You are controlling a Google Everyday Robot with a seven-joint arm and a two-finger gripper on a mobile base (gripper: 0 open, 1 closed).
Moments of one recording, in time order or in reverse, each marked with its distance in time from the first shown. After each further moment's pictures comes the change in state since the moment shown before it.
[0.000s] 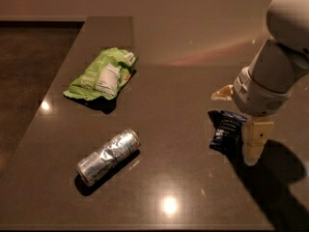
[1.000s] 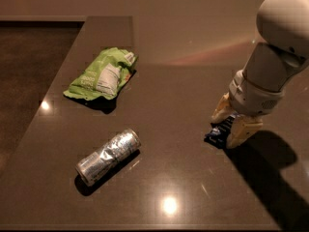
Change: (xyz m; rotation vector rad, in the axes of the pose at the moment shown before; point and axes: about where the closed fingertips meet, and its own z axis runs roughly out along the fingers) arm 0.002 0.001 0.014 -0.090 -0.015 -0.014
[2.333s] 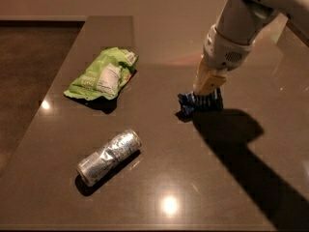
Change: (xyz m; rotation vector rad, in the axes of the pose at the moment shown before) arm -0.045 -0.098 -0.051 0.123 -0.039 0.153
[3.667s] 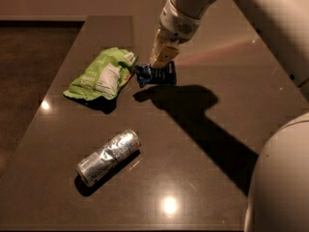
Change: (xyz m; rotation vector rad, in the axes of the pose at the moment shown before) arm -0.111 -0.086 0.006 0.020 -0.173 -0.091
